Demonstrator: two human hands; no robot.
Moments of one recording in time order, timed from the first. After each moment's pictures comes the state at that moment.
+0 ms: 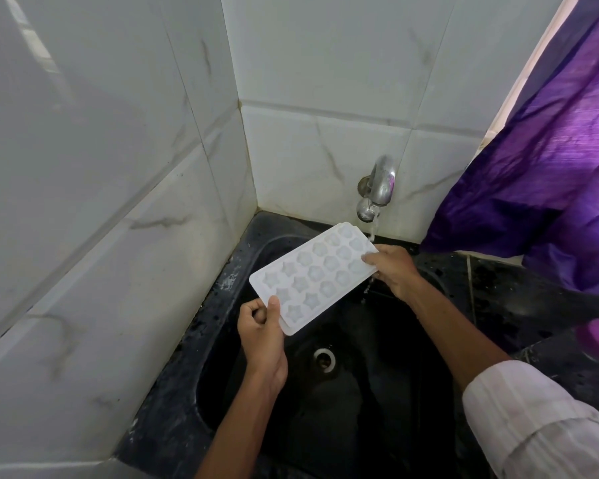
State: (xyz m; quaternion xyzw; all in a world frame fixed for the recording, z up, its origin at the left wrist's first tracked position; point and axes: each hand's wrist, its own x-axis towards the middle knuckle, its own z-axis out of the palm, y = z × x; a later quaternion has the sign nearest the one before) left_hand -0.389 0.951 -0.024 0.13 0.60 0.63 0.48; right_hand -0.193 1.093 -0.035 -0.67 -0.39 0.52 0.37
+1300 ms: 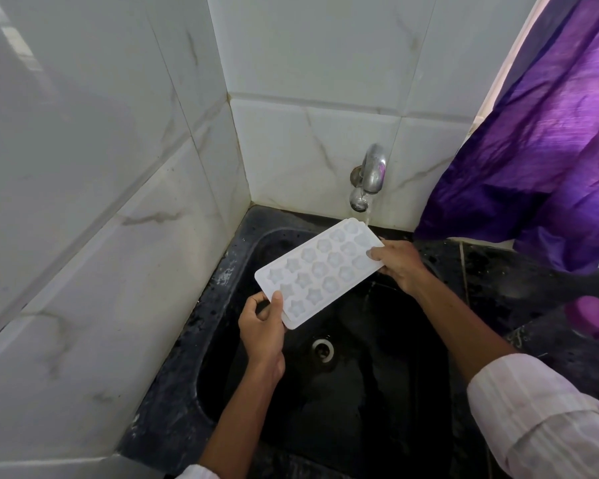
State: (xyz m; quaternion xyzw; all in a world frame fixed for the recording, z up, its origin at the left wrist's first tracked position) left_hand -0.391 0.949 -0.042 0.17 0.64 0.58 0.48; right_hand -0.174 1.082 -0.036 -0.69 -0.36 0.51 0.37
